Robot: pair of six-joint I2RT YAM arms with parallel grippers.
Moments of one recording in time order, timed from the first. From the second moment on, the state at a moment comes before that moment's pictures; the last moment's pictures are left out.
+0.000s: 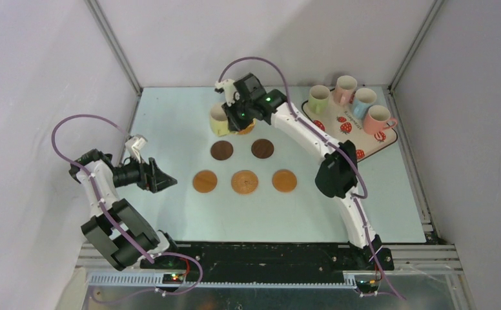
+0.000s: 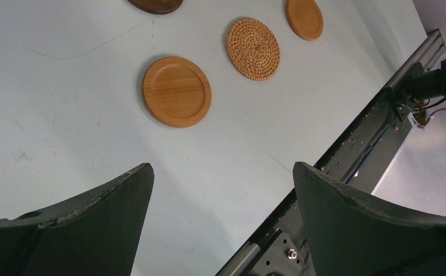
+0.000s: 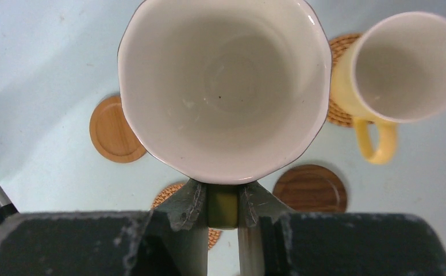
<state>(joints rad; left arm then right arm) 0.68 1.29 1.02 -1.38 1.08 1.10 0.73 2.24 2.32 -0.81 -0.23 -0.05</state>
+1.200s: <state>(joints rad) 0.68 1.29 1.02 -1.38 1.08 1.12 0.79 2.36 2.20 -0.71 -0.17 -0.09</state>
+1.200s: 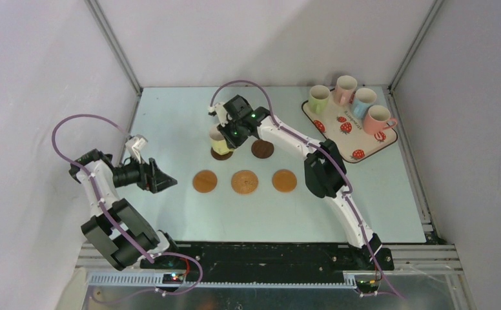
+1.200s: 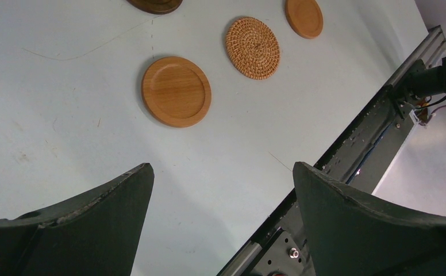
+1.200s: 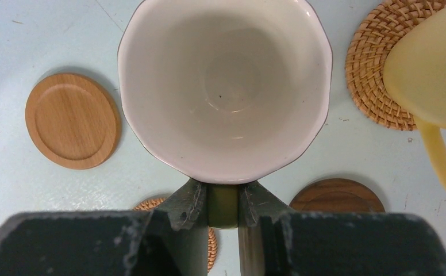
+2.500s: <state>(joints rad) 0.68 1.29 1.02 -1.40 1.08 1.13 0.82 2.31 2.16 -0.68 -0.06 -0.16</state>
